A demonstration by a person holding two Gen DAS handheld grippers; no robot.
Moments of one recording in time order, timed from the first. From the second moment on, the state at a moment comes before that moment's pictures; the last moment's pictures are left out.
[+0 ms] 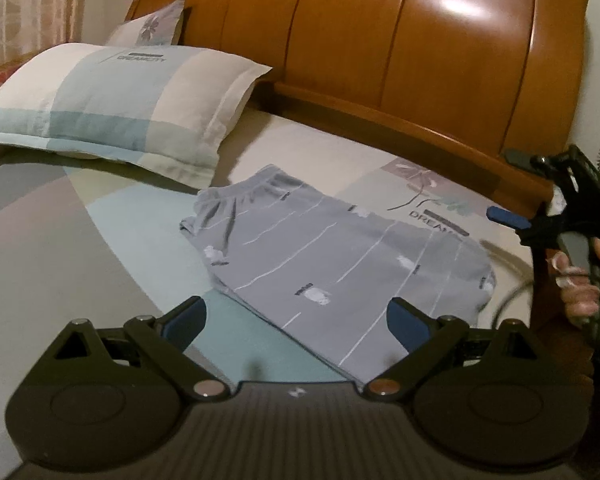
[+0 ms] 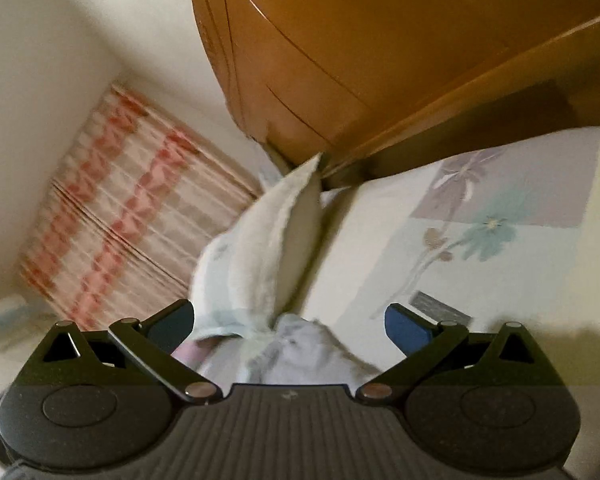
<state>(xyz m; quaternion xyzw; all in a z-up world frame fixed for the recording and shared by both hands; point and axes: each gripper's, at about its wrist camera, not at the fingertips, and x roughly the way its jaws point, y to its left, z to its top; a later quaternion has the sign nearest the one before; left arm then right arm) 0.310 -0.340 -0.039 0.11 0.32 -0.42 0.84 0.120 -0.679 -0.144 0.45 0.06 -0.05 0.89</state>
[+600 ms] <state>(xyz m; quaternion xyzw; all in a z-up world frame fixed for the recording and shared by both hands) 0.308 -0.333 -0.039 0.10 0.32 -0.42 0.84 0.127 -0.705 -0.204 0.67 0.17 -0.07 0.71</state>
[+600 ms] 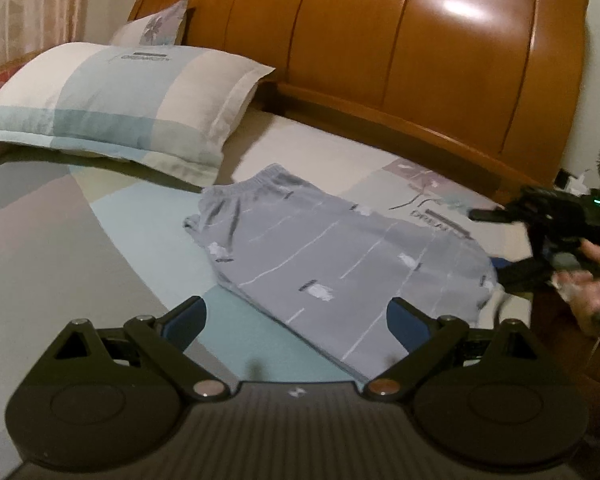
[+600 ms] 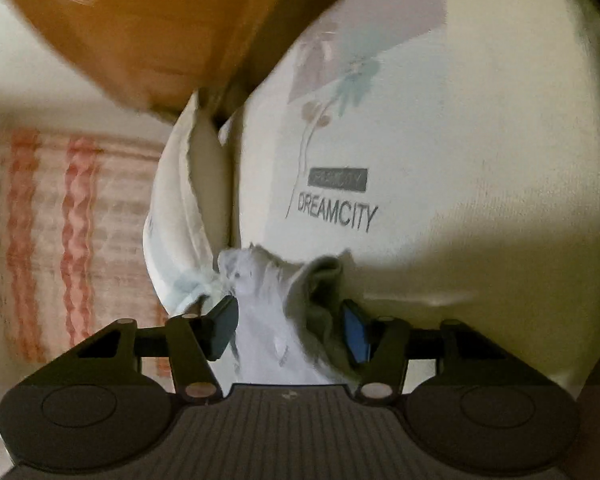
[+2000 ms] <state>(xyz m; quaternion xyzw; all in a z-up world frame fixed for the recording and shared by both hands) 0.405 -0.467 -0.101 0.19 0.38 -0.45 0.79 0.158 -0.621 -0.166 0.18 0.27 -0.19 0.93</state>
